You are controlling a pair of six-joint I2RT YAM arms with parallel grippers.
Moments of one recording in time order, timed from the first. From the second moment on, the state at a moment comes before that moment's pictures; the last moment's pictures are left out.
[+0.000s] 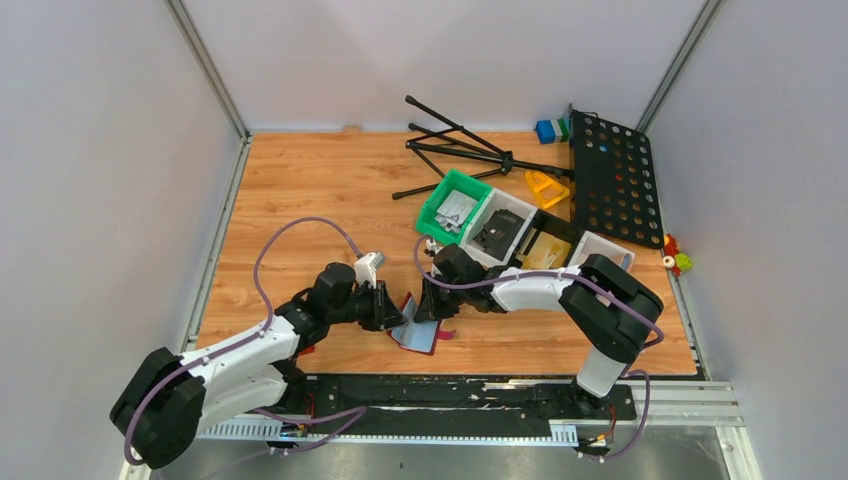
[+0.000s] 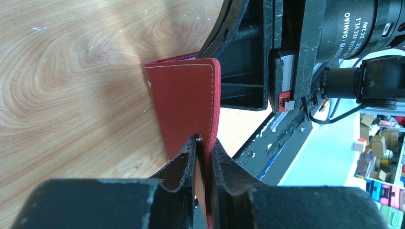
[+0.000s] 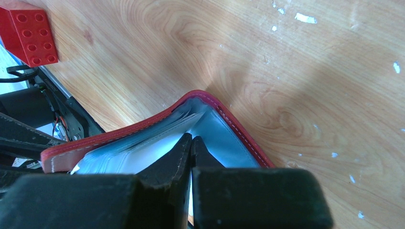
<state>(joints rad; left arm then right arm) -0.67 0.97 0.31 0.05 0.41 -0.67 0.91 1.71 0.81 0.05 -0.30 0.76</state>
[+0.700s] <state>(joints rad) -0.67 0.98 0.31 0.03 0.44 -0.67 0.91 1.71 0.81 0.05 -0.30 0.76</state>
